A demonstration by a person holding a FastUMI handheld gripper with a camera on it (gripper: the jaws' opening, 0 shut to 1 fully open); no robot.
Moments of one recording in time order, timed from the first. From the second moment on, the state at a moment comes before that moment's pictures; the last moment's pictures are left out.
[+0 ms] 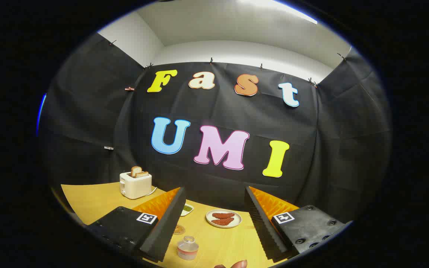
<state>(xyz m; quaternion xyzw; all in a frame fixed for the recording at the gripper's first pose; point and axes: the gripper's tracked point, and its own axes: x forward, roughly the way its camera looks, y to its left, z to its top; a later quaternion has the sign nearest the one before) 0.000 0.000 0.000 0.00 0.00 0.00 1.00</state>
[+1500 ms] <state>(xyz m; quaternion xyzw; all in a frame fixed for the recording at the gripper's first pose) 0.004 0.054 -0.201 0.07 0.08 0.05 0.99</state>
